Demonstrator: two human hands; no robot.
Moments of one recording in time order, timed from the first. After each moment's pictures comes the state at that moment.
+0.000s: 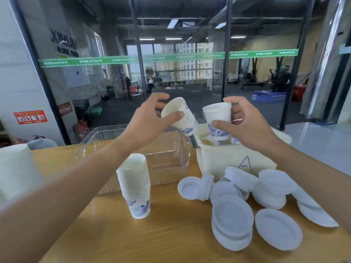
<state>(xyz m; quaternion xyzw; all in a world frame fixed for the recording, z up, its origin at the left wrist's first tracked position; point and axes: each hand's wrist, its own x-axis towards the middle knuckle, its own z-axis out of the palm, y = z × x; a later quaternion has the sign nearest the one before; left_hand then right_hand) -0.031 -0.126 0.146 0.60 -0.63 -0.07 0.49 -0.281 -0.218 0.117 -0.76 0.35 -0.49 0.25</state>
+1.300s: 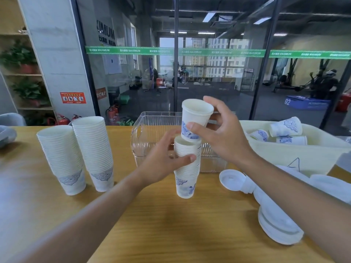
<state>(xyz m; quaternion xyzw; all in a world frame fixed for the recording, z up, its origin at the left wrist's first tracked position) 0.051 -0.027 0.040 0.59 -0.61 -0.18 0.50 -0.120 -0.124 0.095 -0.79 0.21 -0.50 0.29</state>
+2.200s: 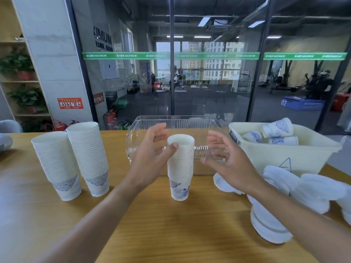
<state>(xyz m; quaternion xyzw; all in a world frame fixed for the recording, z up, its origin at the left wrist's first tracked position) 0.036 -0.013 0.053 0.59 -0.56 -0.08 0.58 -0.172 -0.126 0.044 -0.81 0.26 -0.42 0.33</state>
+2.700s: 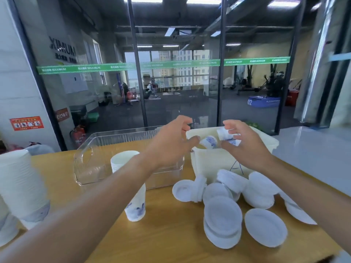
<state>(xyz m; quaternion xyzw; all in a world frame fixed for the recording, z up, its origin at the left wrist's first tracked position) -0.086 -0.123 0.124 0.61 -0.70 -0.06 0.37 -0.305 -0.223 0.078 -0.78 0.39 -0.46 0.19</state>
